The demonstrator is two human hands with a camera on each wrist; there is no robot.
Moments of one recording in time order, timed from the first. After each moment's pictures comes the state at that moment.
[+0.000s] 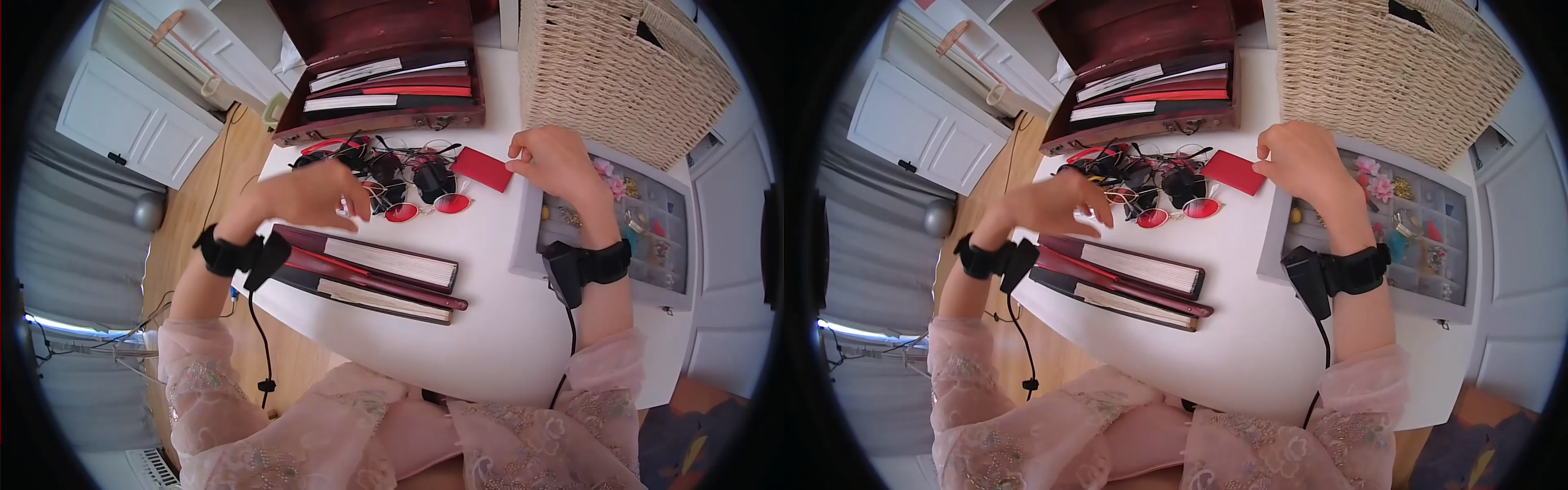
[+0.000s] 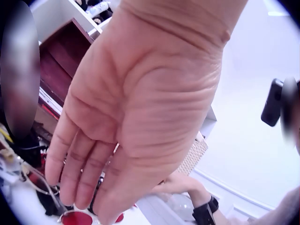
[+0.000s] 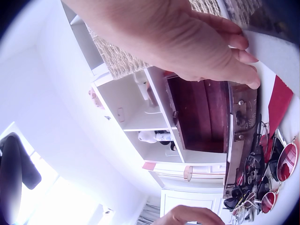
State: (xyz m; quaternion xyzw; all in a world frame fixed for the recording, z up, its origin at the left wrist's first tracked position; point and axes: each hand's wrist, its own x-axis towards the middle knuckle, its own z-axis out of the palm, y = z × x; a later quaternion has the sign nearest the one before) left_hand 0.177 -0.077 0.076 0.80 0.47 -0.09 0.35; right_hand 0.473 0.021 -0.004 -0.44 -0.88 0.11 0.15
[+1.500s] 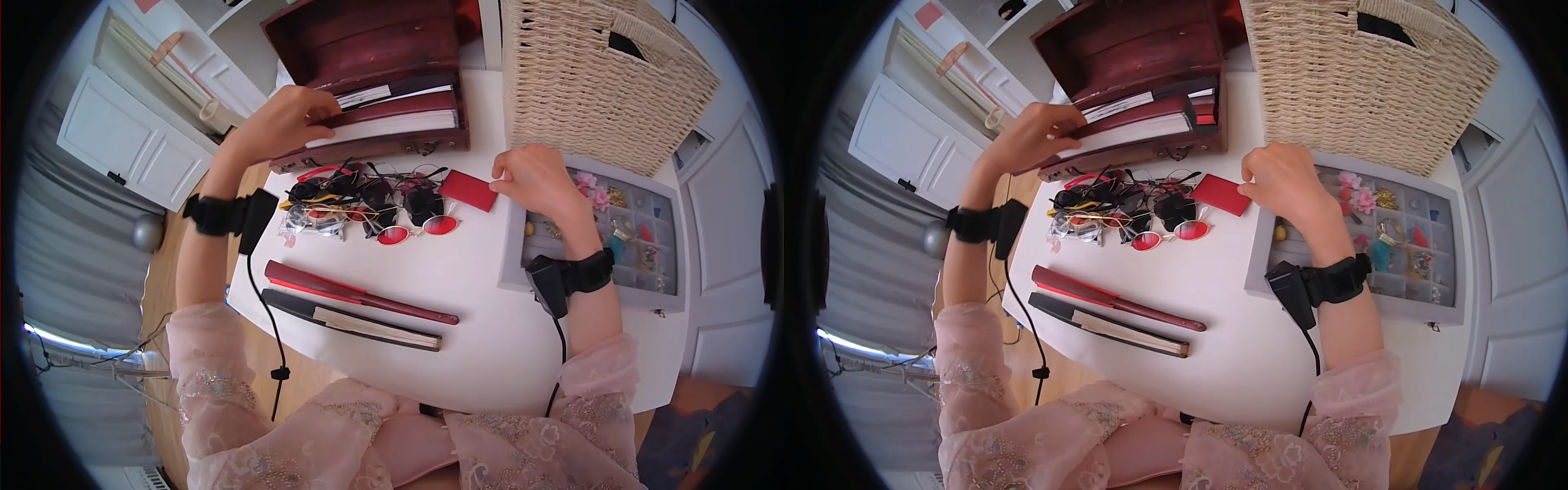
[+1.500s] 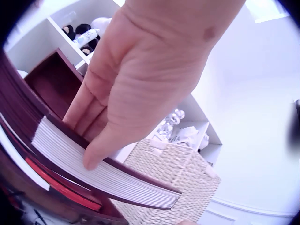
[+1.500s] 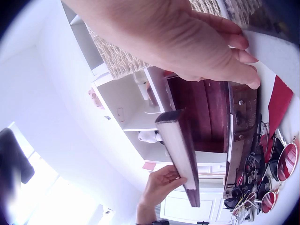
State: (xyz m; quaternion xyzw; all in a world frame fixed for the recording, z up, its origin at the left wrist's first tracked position) left_hand 0.154 -0.016 0.123 0.84 0.54 0.06 0.06; right_hand 0.475 0.025 -0.011 -0.42 -0.89 0.09 0.15
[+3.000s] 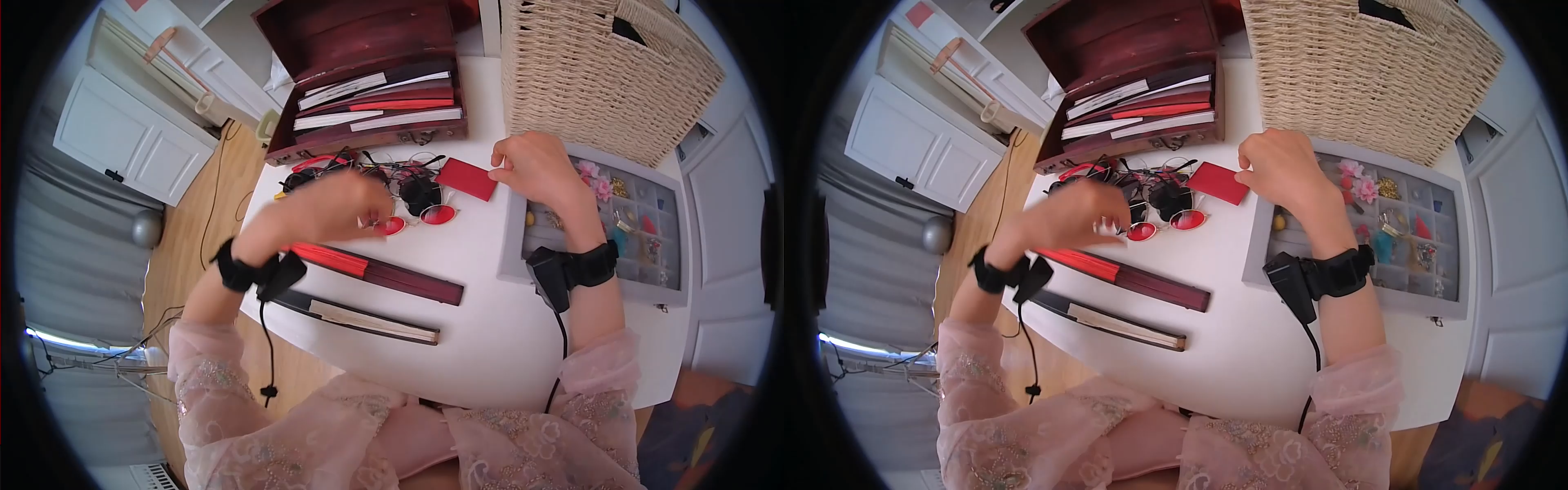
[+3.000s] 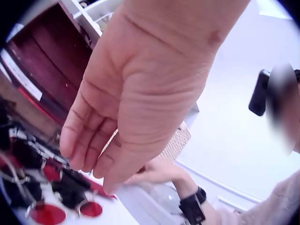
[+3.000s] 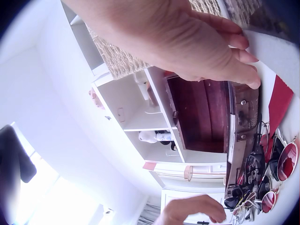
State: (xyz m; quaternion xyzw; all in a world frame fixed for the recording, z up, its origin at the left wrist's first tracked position) left_hand 0.212 -0.072 0.065 0.88 0.42 -0.01 0.22; right_hand 0.475 0.025 -0.008 -0.41 -0.89 0.09 0.16
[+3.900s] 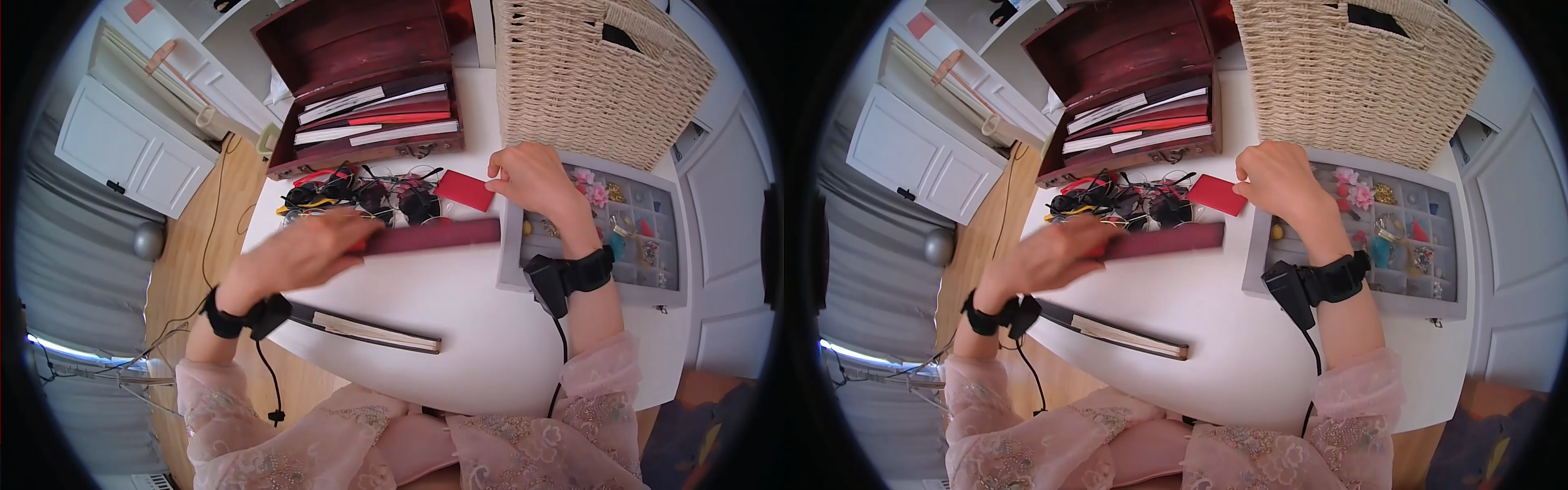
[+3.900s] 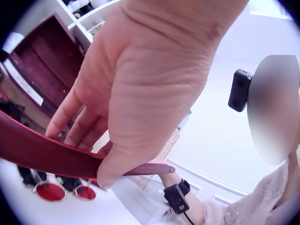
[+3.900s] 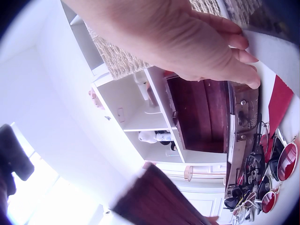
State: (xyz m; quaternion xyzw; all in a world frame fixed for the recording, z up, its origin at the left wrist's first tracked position) left_hand 0.204 -0.115 0.081 0.88 0.45 -0.03 0.14; right_hand 0.474 0.022 -0.007 -0.43 -0.88 0.12 0.16
